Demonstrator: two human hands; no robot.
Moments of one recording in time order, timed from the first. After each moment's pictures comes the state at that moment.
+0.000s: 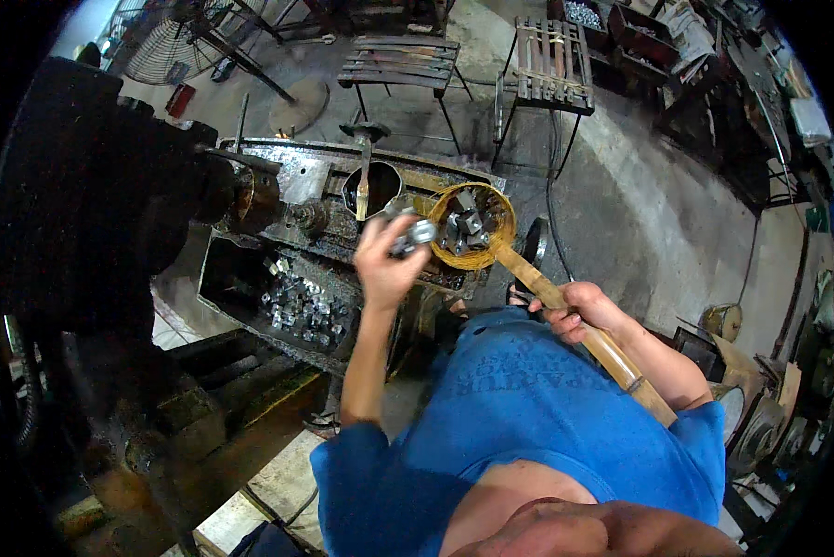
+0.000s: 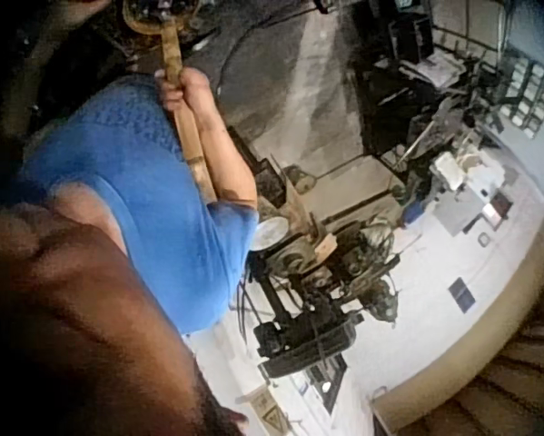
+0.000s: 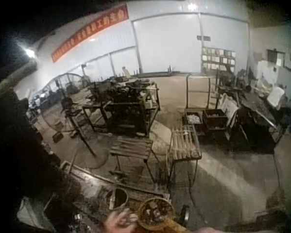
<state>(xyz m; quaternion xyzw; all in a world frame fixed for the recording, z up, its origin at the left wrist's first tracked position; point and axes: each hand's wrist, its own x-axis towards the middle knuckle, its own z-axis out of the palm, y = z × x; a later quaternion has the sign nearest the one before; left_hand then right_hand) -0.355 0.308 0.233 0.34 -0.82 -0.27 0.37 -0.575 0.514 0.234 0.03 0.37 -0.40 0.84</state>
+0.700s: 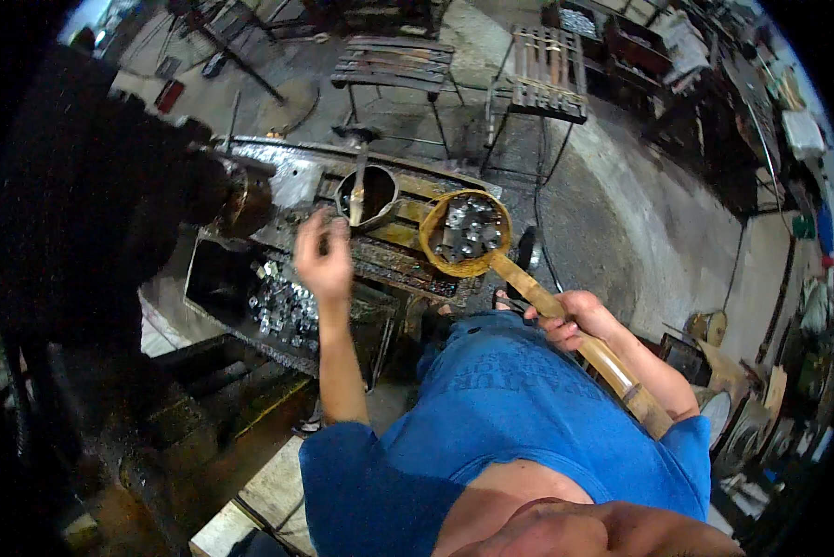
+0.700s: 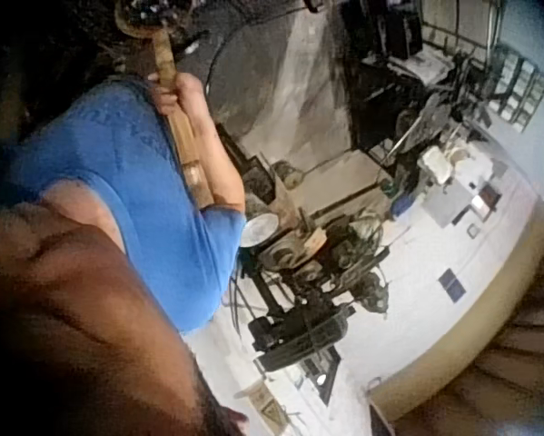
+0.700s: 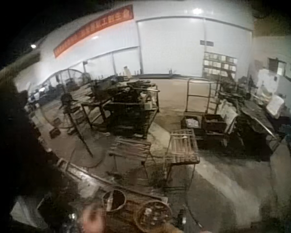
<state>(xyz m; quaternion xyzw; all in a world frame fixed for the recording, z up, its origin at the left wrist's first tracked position) -0.312 0.251 0.222 0.42 -0.74 -0.17 0.50 -0.576 0.510 0.230 0.02 0.36 -0.41 0.84</state>
